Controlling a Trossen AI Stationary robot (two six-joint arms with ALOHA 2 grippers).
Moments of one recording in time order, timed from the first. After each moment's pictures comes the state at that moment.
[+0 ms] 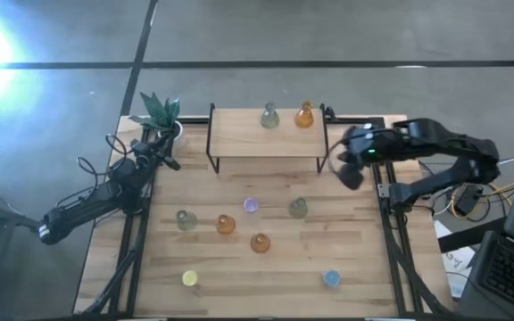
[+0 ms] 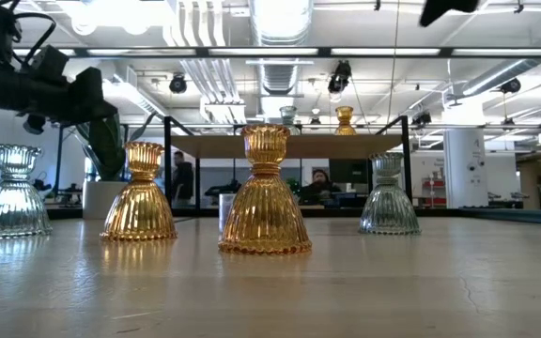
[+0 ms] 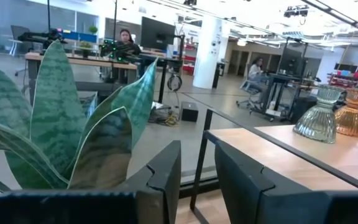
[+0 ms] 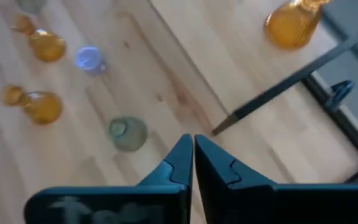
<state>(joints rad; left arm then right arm) 0.47 0.04 0.01 0.09 -0.60 -0.10 -0.03 1.16 1.51 -1.37 0.27 0.47</state>
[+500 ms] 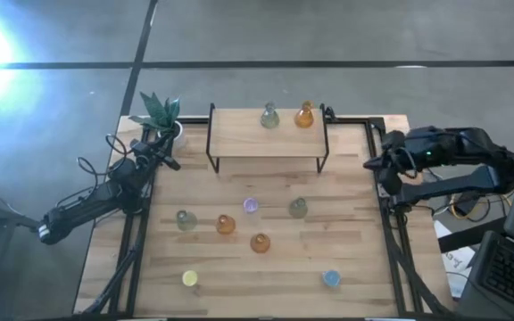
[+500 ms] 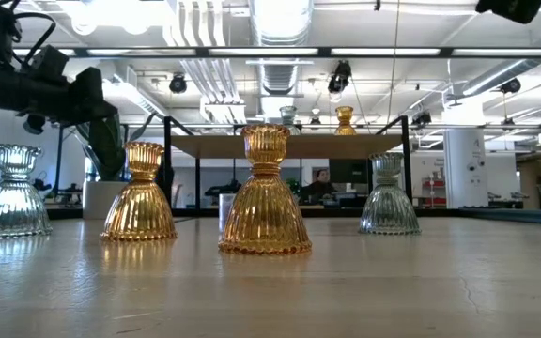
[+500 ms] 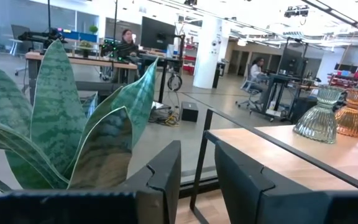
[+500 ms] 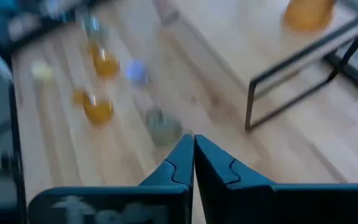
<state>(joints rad) 0.47 0.04 0.01 0.09 -0.60 -0.10 -0.03 0.73 1.24 -1.26 0.14 0.52</state>
